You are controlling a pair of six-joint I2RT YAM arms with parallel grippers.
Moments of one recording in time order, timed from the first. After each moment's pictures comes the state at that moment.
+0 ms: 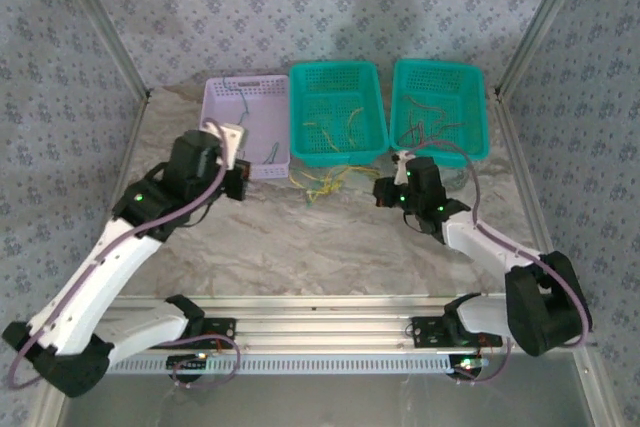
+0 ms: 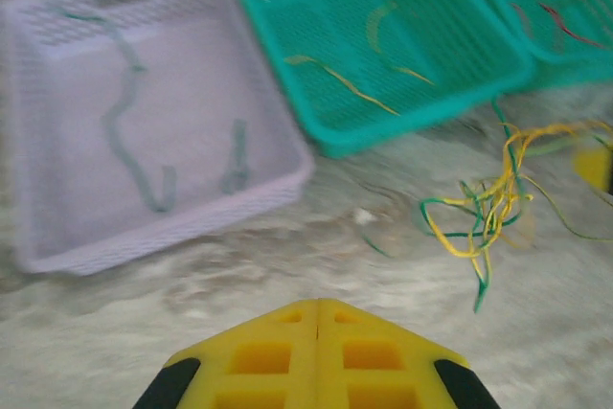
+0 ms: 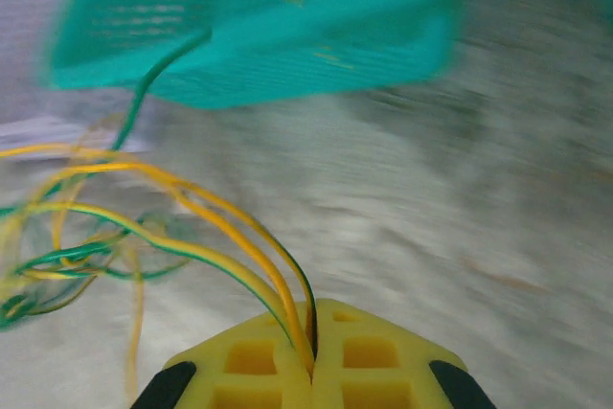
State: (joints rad) left arm -0.60 0.99 1.28 -0.88 -0.19 -0.20; right arm 0.36 1.27 0.63 -0.02 -0.16 0.46
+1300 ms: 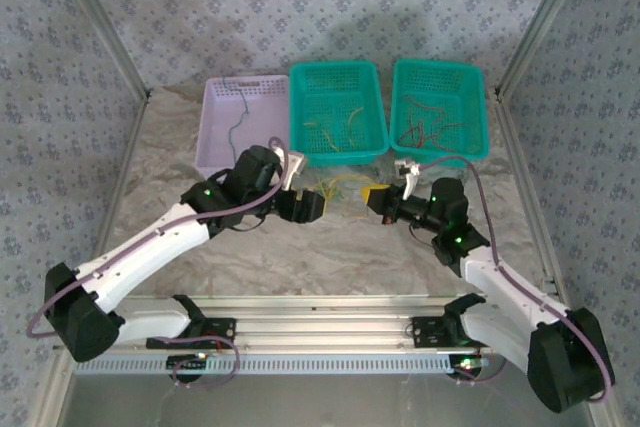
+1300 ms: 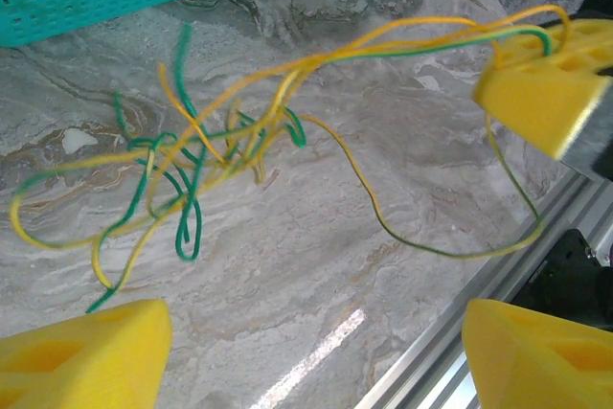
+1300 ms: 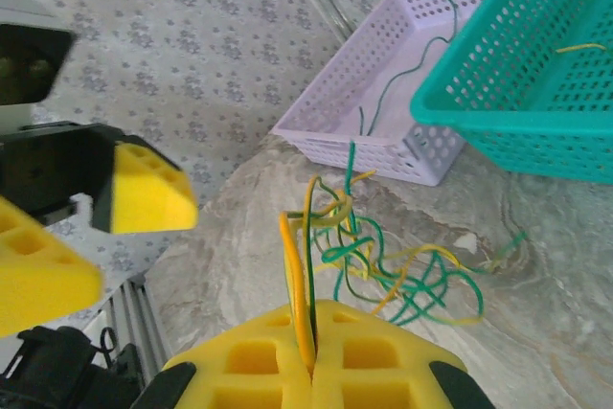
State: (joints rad) left arm -0.79 1.21 1.07 -0.57 0.21 -0.43; right arm 0.39 0.94 0.43 0.34 -0.63 0.51
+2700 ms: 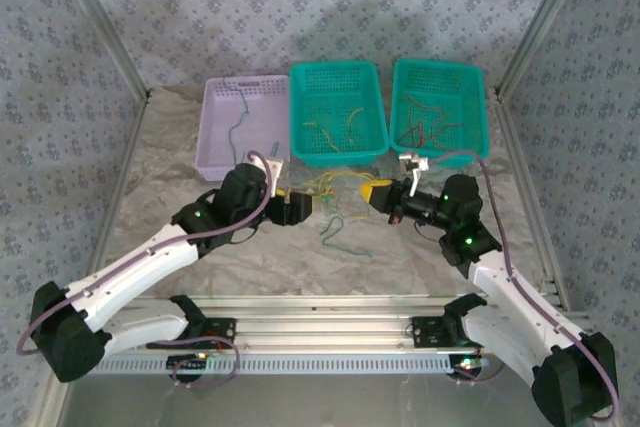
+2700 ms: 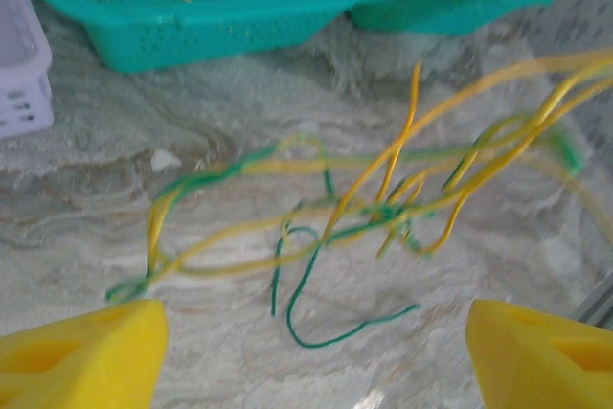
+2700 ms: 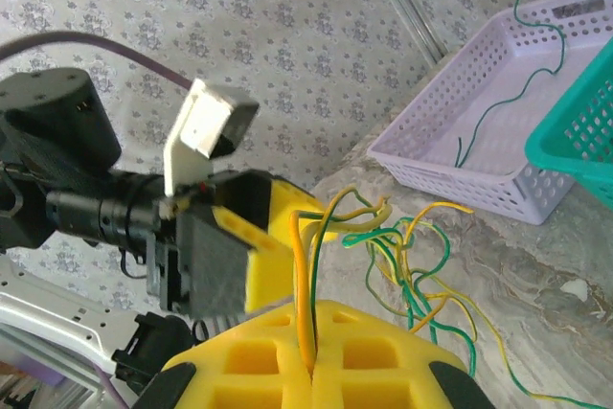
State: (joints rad) left arm -0.77 1.07 0.85 -0.36 0.05 -0.52; right arm 0.39 0.85 0.52 0.29 -0.76 0.59
